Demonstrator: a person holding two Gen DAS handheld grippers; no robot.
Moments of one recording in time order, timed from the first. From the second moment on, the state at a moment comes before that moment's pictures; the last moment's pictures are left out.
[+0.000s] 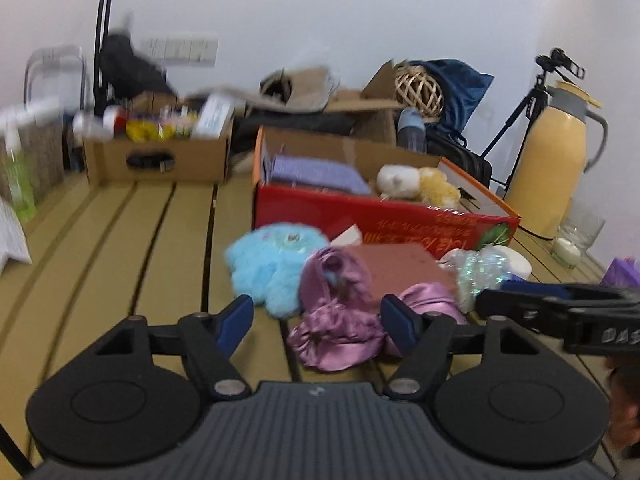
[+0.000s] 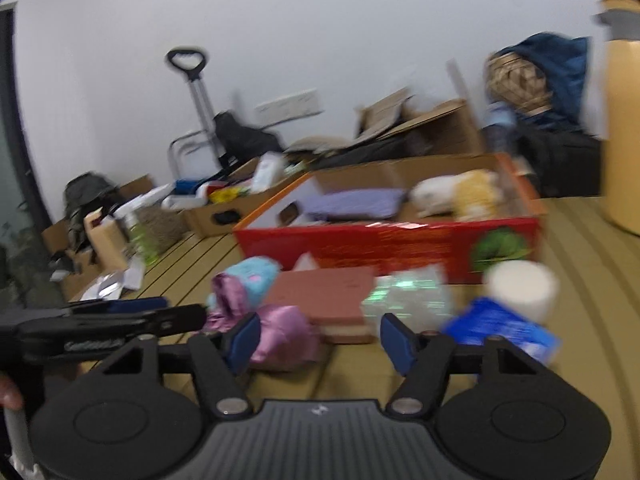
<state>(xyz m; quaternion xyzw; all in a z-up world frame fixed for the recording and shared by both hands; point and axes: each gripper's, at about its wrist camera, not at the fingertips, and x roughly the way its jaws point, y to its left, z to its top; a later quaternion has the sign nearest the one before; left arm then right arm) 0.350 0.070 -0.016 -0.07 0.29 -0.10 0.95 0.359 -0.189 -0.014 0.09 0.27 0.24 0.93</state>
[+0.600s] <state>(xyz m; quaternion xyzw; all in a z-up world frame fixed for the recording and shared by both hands) 0.330 0.067 -0.019 -0.12 0.30 -0.17 0.93 0.361 -0.169 -0.038 0.14 0.27 0.29 0.91</state>
